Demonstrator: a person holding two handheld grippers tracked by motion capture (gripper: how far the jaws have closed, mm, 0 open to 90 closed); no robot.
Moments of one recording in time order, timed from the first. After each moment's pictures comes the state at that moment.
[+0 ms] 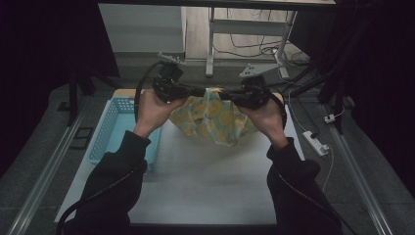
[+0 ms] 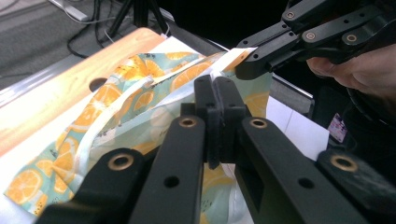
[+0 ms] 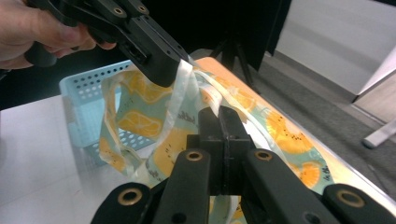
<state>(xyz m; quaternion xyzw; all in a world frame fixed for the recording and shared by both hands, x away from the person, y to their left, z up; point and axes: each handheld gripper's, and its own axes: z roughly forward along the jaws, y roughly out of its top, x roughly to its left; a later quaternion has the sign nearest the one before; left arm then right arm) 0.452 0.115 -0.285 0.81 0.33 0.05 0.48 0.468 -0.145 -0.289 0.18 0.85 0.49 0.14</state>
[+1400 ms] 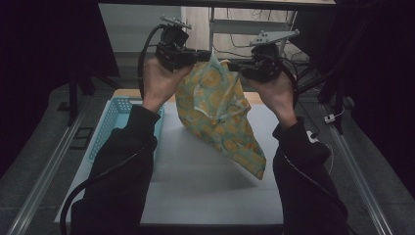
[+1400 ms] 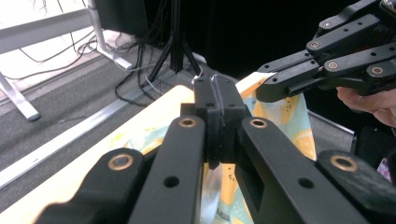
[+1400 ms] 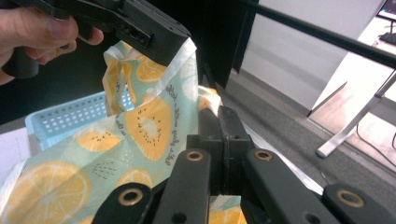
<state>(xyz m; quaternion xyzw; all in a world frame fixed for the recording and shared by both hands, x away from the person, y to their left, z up) 0.466 0.103 -0.221 0.78 0.34 0.14 0.50 0.480 -0.148 -0.225 0.19 0.83 0.49 0.19</state>
